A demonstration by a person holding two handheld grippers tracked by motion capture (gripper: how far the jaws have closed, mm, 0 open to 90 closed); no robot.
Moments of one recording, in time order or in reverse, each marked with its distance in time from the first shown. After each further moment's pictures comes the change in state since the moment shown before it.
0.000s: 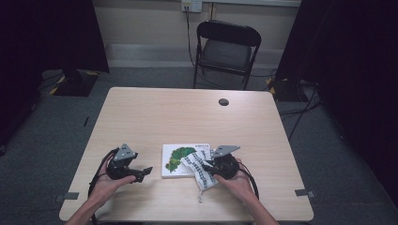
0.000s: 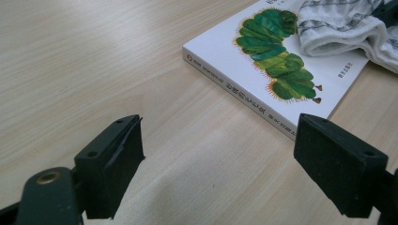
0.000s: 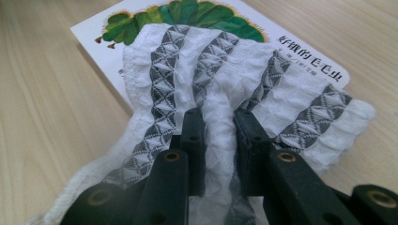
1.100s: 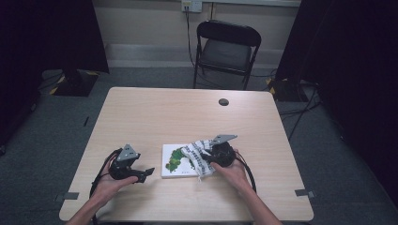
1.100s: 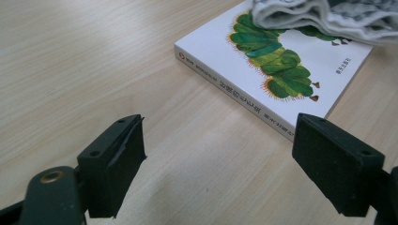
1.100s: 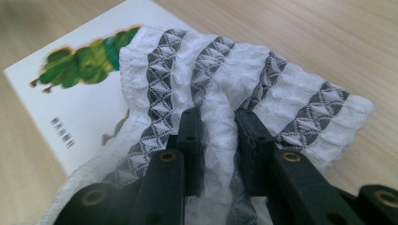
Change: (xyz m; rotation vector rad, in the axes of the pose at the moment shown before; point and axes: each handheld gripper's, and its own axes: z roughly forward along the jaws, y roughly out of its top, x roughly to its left) left arm -0.003 0.001 0.006 0.016 -0.006 0.029; right arm -0.031 0.020 0.023 -0.019 -0.045 0.060
